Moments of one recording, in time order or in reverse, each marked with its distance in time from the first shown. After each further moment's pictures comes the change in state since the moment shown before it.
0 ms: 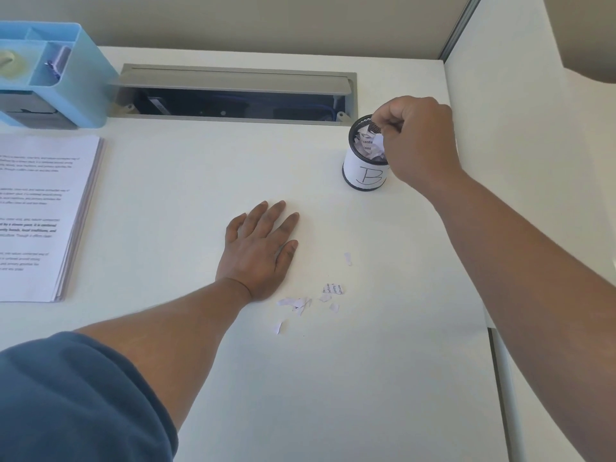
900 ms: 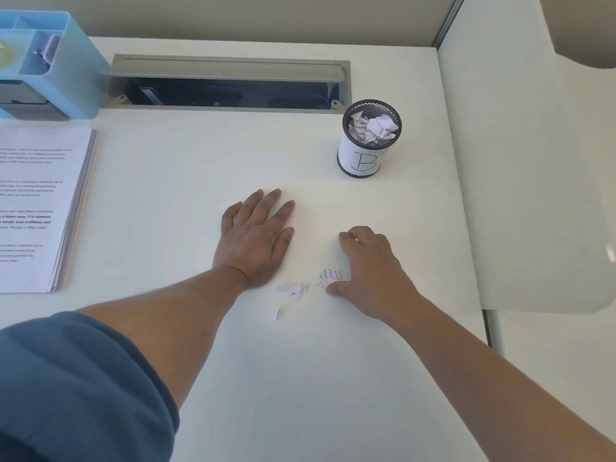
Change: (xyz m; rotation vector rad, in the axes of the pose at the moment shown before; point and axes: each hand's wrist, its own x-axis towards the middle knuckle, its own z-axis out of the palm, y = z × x) left_hand 0.000 0.000 0.000 -0.009 0.004 0.004; right_hand -0.175 -0.002 0.038 -0.202 -0.663 0.103
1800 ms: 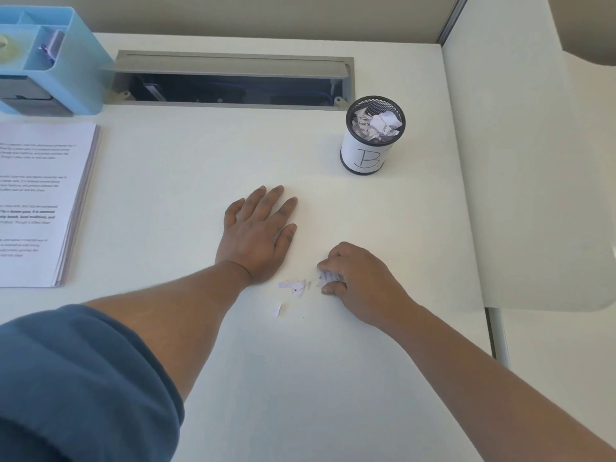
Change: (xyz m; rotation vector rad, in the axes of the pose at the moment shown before) left_hand 0.000 0.000 0.001 -0.009 0.010 -0.005; right_hand 0.001 0.006 0.024 0.133 -0.032 -0.210
